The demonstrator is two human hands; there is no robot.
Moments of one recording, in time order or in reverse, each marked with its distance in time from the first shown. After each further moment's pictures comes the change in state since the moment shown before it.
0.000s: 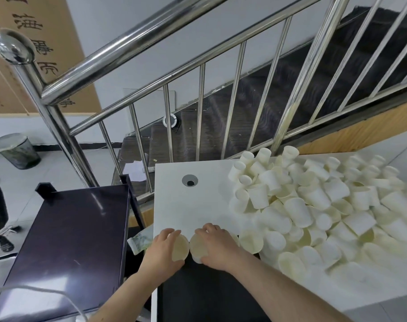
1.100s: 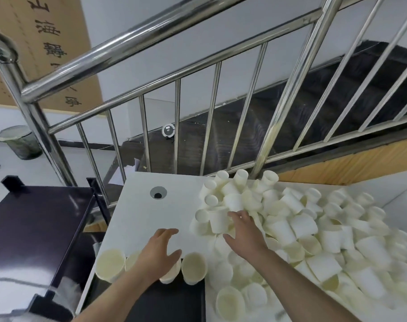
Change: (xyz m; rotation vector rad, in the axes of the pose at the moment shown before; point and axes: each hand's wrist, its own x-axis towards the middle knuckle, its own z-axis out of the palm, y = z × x) left_hand 0.062 0.144 0.042 -0.238 0.172 -0.117; right_hand -0.036 0.213 -0.077 0.090 0.264 0.205
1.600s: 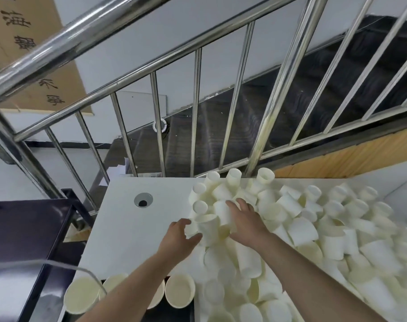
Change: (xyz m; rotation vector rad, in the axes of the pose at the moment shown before) left_hand 0.095 0.065 0.043 -0.157 -0.070 -0.193; right_hand 0.076 0.052 -0.015 -0.157 -0.125 -0.025
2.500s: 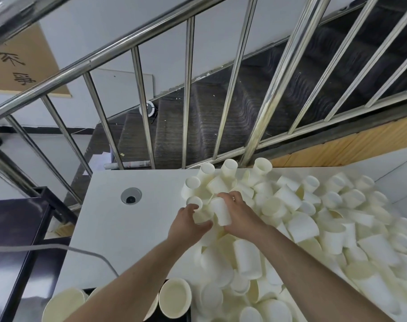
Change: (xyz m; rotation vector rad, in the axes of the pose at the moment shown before) left_hand 0.052 0.027 0.022 -0.045 -0.054 0.003; right_hand 0.029 0.005 0.004 0.289 -0.054 -0.029
